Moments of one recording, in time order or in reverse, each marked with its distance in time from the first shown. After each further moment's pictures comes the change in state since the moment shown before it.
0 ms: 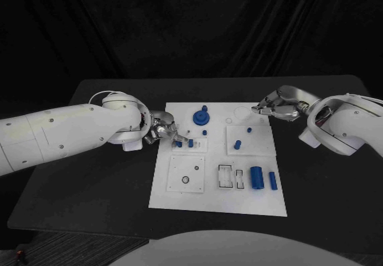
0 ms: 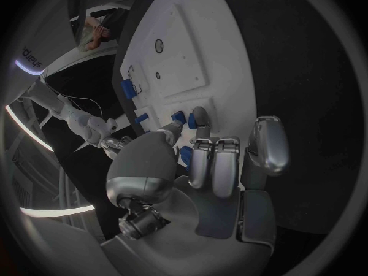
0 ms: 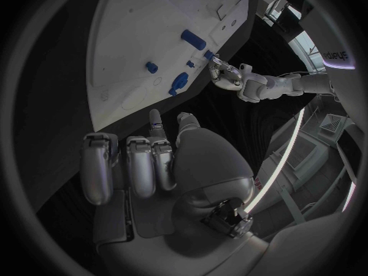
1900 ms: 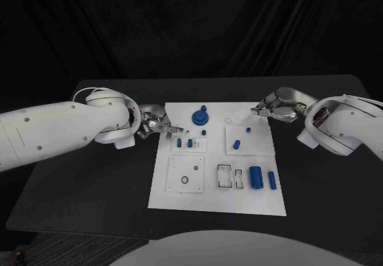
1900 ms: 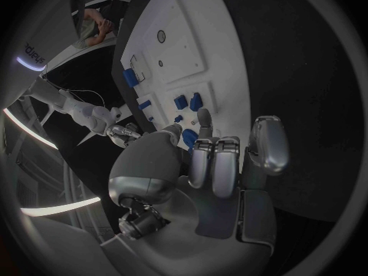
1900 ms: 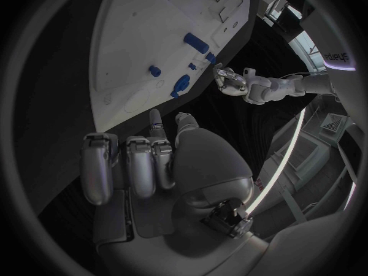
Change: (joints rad) left arm 0.038 -0.077 -0.004 0.074 0.007 -0.088 0.001; left_hand 0.037 0.054 -0.137 0.094 0.134 -0.021 0.006 0.010 -0.008 0.000 0.000 0.000 0.000 0.000 0.000 0.000 0.000 0.000 0.000 0.000 -0.004 0.000; right arm -0.010 0.006 0.000 -0.012 0.000 0.004 -0.001; right_hand 0.018 0.002 0.014 -0.008 0.006 0.001 -0.001 -0.004 0.000 0.002 -0.001 -0.004 0.129 0.001 -0.003 0.000 0.000 0.000 0.000 0.000 0.000 0.001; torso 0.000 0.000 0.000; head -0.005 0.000
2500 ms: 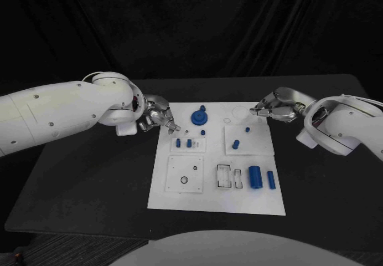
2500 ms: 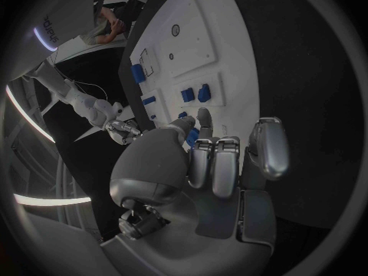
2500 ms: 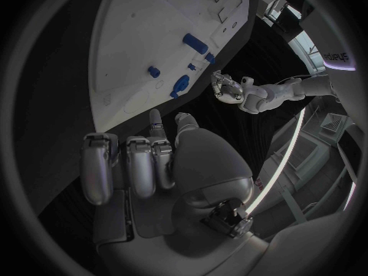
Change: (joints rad) left arm 0.055 0.101 0.001 -0.145 0.118 0.182 -0.001; left_hand 0.184 -0.029 0.115 -0.128 0.158 -0.012 -0.012 -0.004 -0.015 0.000 0.000 0.000 0.000 0.000 0.000 0.000 0.000 0.000 0.015 -0.007 0.028 0.000; right arm 0.000 -0.004 0.000 0.006 0.000 0.000 0.000; right_hand 0.000 0.000 0.003 -0.003 0.000 0.000 0.000 0.000 0.000 -0.002 0.002 0.003 0.005 0.000 0.000 0.000 0.000 0.000 0.000 0.000 0.000 0.000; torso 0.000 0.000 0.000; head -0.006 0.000
